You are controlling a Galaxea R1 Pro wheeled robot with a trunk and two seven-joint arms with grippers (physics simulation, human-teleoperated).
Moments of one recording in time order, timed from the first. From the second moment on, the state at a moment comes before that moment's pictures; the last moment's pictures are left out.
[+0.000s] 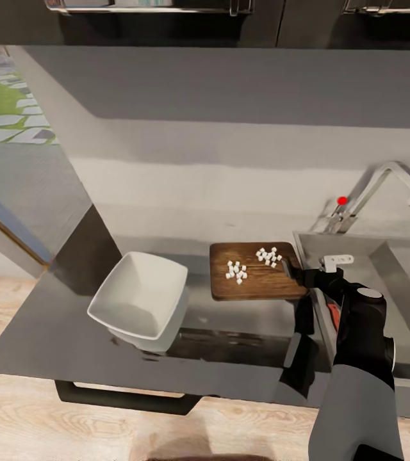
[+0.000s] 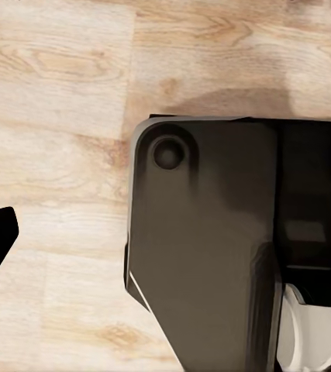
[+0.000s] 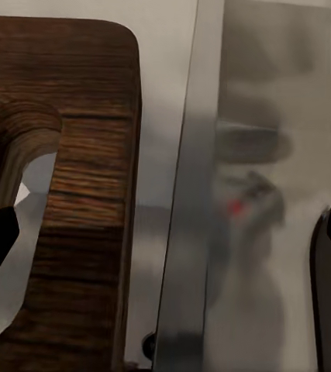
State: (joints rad) left arm 0.28 0.00 -0.02 -0.74 0.06 -0.35 0.04; right arm -0.76 0.17 -0.64 -1.40 0.72 0.45 0.71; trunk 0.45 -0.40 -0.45
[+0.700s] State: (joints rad) left arm 0.28 0.00 -0.02 -0.74 0.06 -0.35 0.04; right arm -0.76 0.17 -0.64 -1.41 0.70 0.45 0.71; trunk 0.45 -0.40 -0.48
